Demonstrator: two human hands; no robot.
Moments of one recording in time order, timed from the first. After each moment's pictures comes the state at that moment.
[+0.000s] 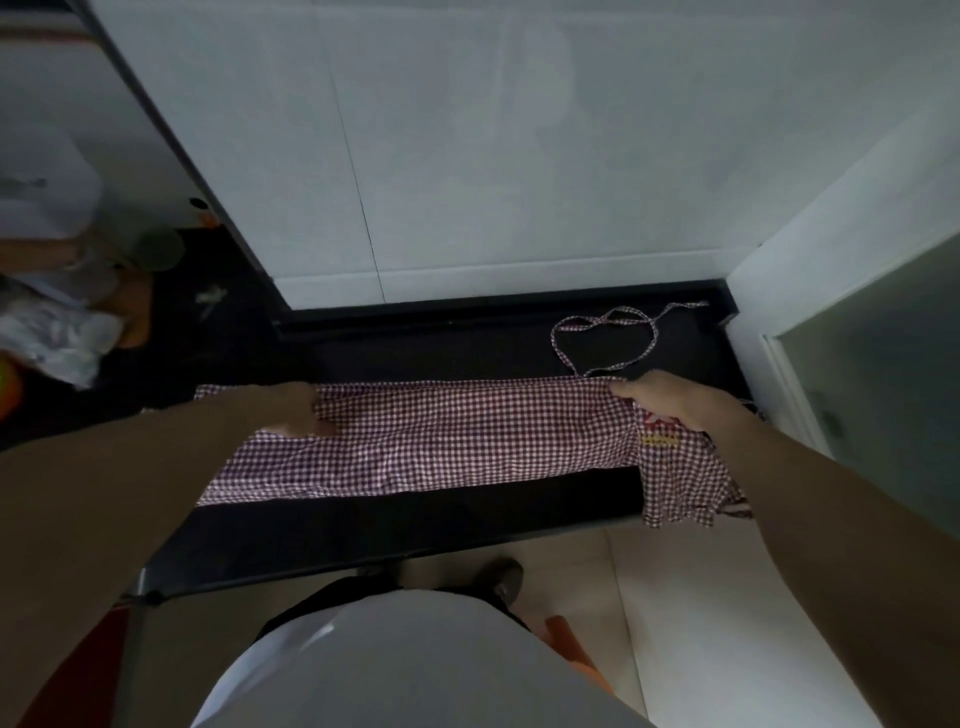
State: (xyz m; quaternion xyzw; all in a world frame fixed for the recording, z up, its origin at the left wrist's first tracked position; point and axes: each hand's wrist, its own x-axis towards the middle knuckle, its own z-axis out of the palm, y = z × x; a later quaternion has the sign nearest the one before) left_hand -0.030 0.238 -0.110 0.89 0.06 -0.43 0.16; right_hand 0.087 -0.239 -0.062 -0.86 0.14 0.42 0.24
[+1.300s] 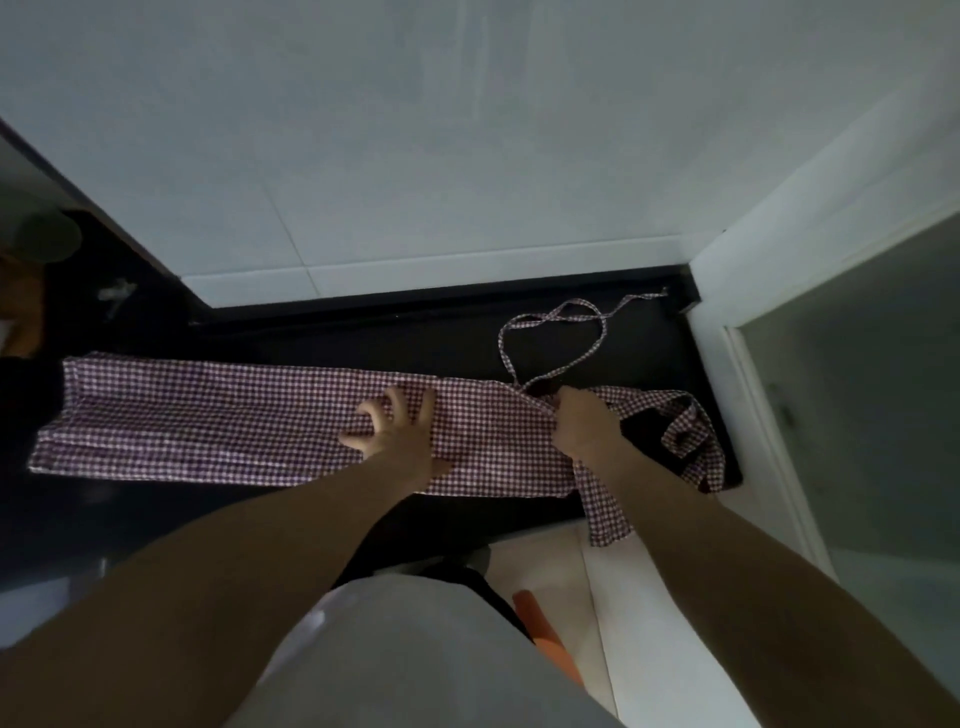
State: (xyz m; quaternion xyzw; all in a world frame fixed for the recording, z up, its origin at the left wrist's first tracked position) left_hand -0.012 0.011 -0.143 0.91 0.09 -0.39 0.08; right_hand 0.056 -0.215 -0.120 -0.95 0.01 0.30 0.04
